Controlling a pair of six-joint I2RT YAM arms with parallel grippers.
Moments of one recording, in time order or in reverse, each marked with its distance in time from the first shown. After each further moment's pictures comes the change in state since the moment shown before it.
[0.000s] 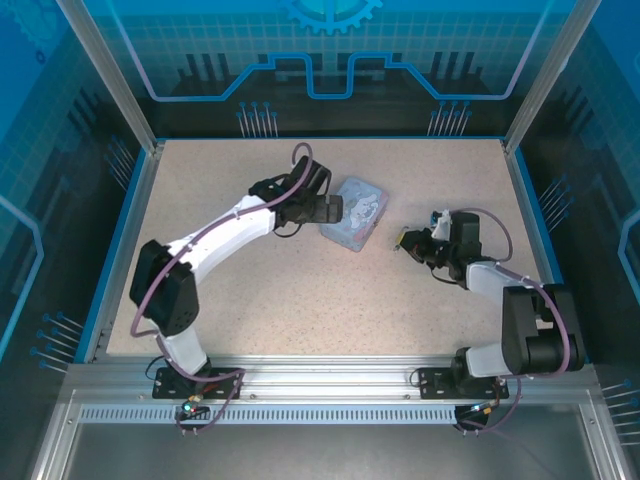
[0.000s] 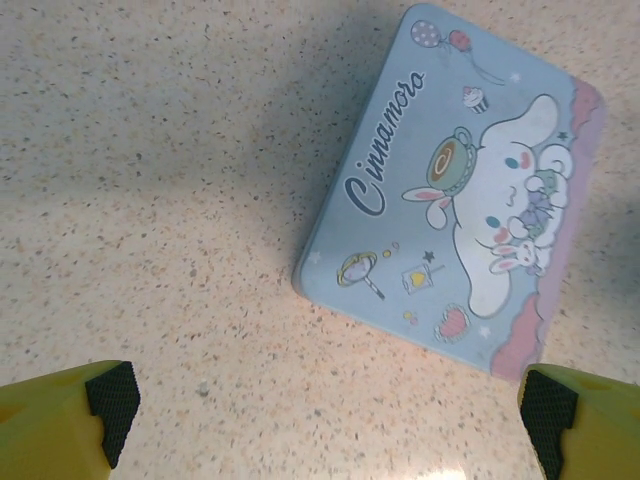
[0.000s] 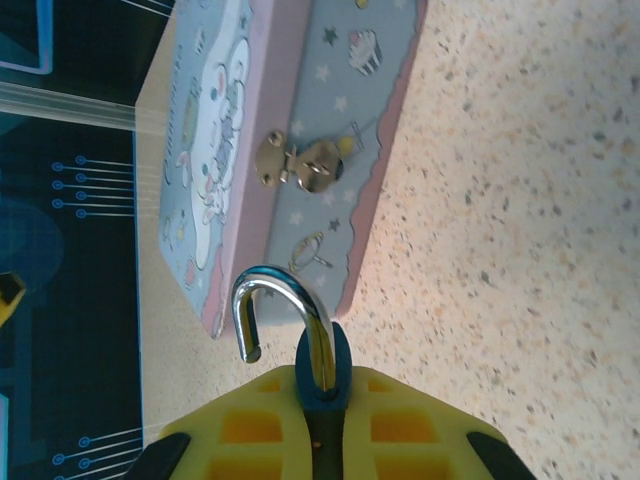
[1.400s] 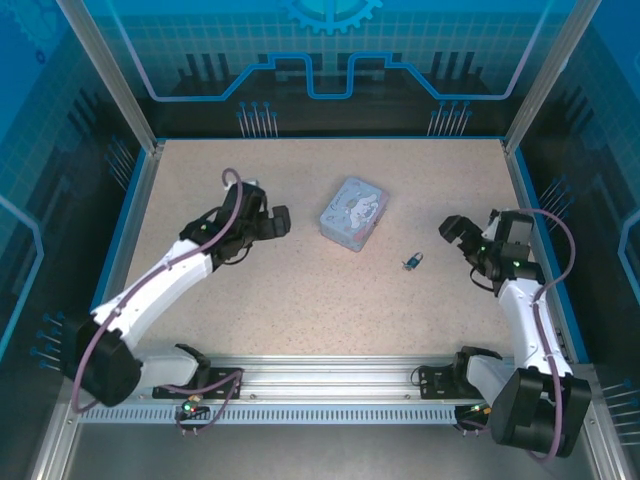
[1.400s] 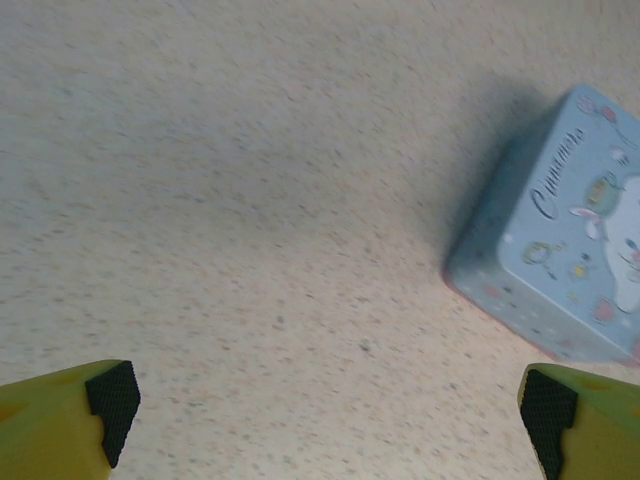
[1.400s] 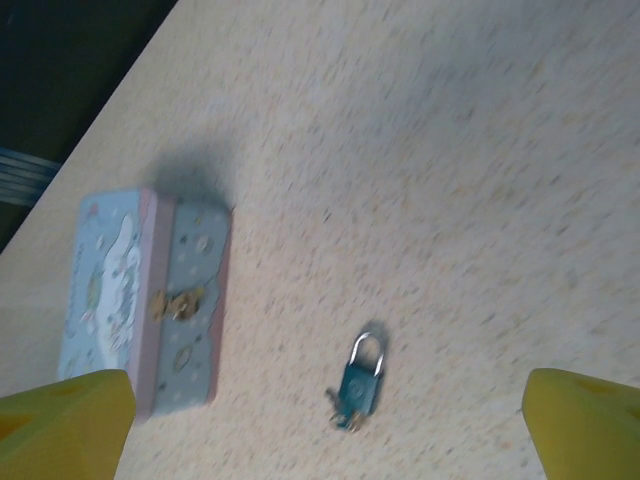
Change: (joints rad) left arm 0.154 -0.501 -0.507 0.174 -0.098 -0.003; right arm -0.248 -0.397 0.167 -0.607 0.370 -0.186
